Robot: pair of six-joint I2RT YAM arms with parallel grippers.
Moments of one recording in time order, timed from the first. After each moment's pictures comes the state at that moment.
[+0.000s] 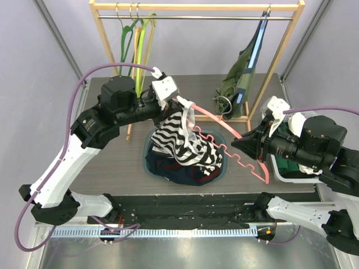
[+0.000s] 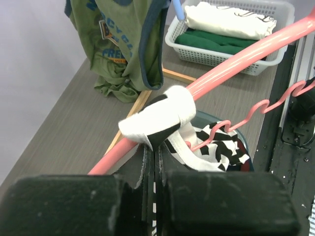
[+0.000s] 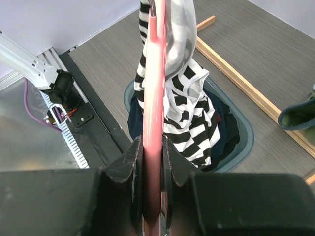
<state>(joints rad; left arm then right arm) -0.80 1.28 1.75 -0.72 0.29 0.26 0.84 0.87 1.65 -1.06 -0.12 0.09</state>
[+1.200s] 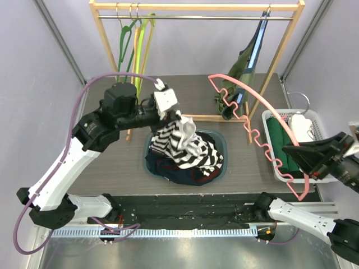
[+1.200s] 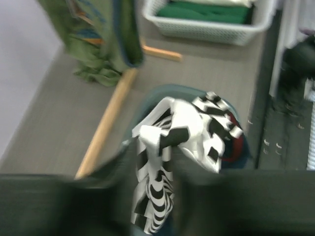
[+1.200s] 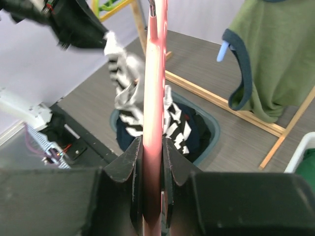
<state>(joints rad) -0.78 1.24 1.69 -0.75 0.33 0.34 0.84 0.71 1.93 -1.29 0.11 0.20</state>
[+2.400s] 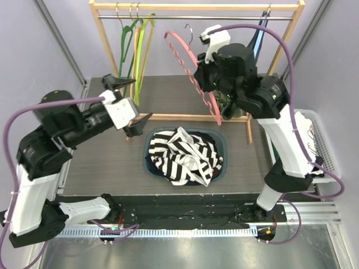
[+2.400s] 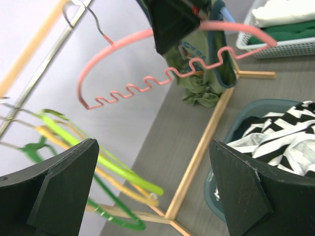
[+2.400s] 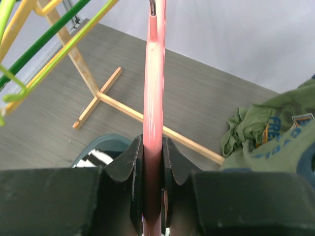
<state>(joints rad) -0.79 1.11 1.90 -0.87 0.17 0.66 0.84 1.66 2.47 -1.09 0.37 0.10</state>
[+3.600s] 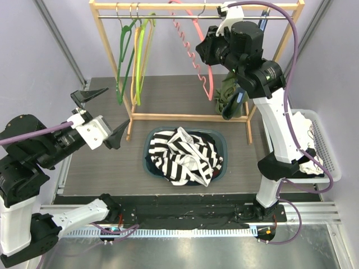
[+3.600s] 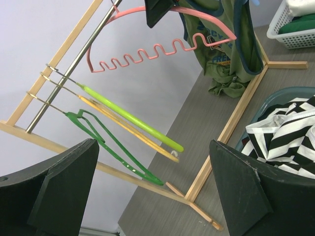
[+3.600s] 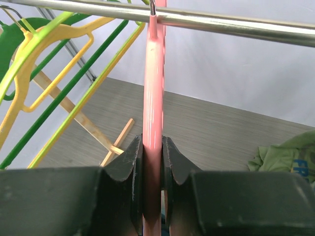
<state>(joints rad) -0.74 0.92 1.83 -0.90 0.11 0.73 0.59 1.81 2.55 -0.84 0.14 0.20</state>
